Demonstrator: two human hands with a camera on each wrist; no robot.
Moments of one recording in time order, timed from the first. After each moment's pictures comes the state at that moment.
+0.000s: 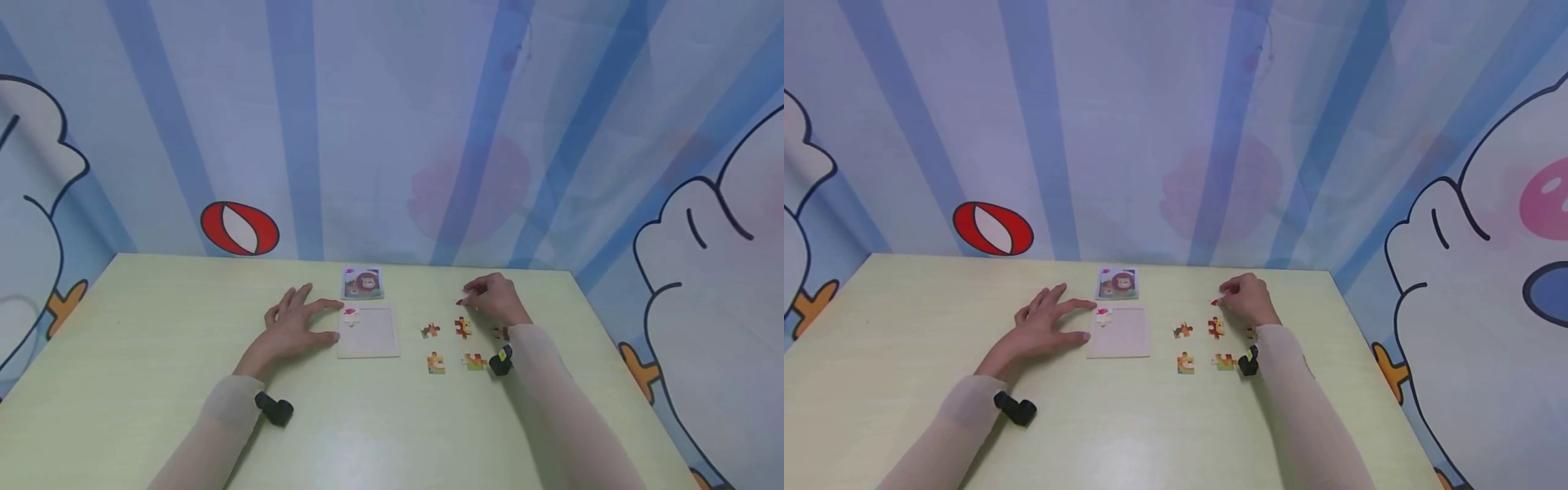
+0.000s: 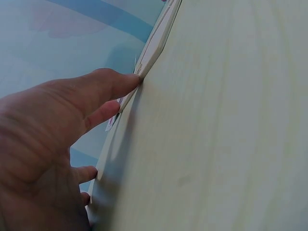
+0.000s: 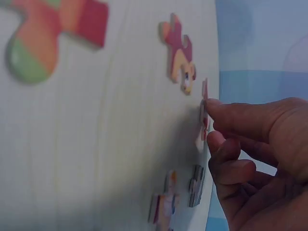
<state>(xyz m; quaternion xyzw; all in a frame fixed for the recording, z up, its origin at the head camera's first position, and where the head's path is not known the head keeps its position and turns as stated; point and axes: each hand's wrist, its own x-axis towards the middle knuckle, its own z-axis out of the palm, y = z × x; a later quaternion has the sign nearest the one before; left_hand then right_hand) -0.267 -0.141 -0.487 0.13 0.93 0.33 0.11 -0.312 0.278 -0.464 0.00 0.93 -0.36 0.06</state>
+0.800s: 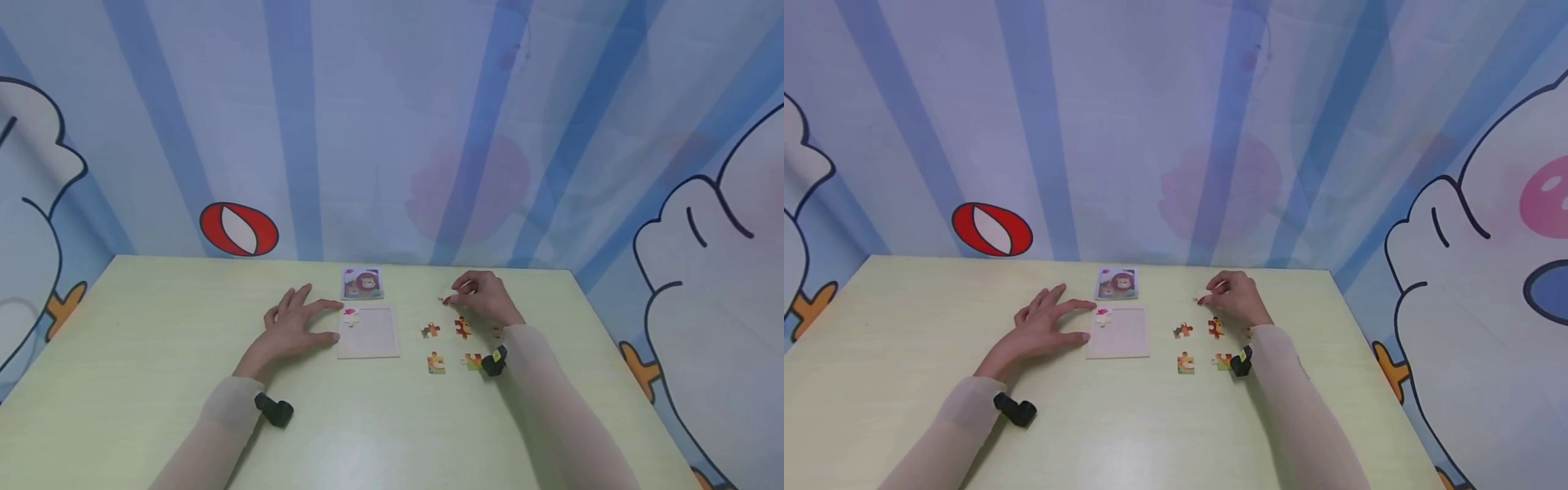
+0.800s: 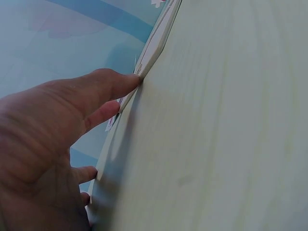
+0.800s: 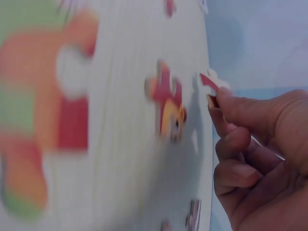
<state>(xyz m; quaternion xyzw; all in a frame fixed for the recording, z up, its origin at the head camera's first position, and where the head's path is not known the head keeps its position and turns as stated) -0.267 -0.141 -0.487 0.13 0.93 0.33 0.11 -0.313 0.263 -0.462 -0.04 0.92 -0.38 0.05</state>
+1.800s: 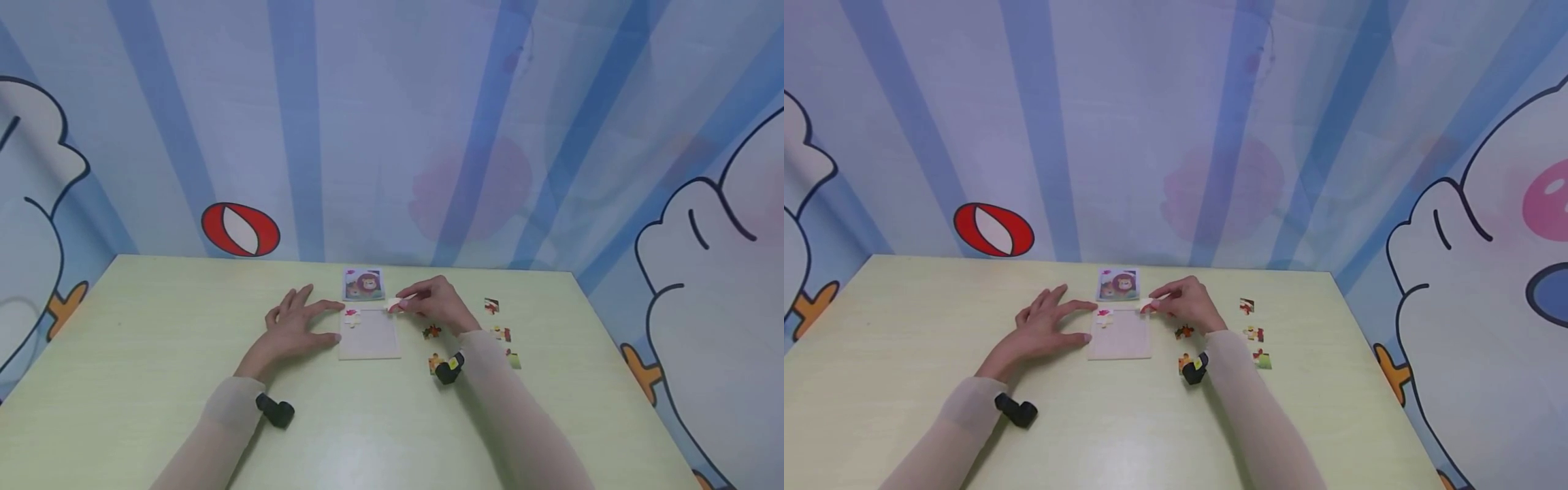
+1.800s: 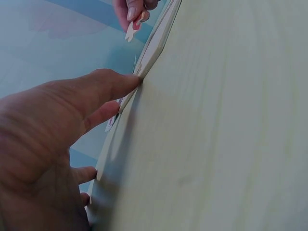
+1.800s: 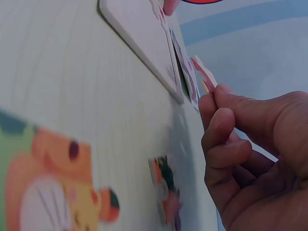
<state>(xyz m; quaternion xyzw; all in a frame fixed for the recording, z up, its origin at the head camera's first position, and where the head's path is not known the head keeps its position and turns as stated) -0.266 -0.140 -0.487 0.12 0.93 0.33 0.11 -0.307 0.174 -0.465 -0.07 0.86 -0.50 0.11</state>
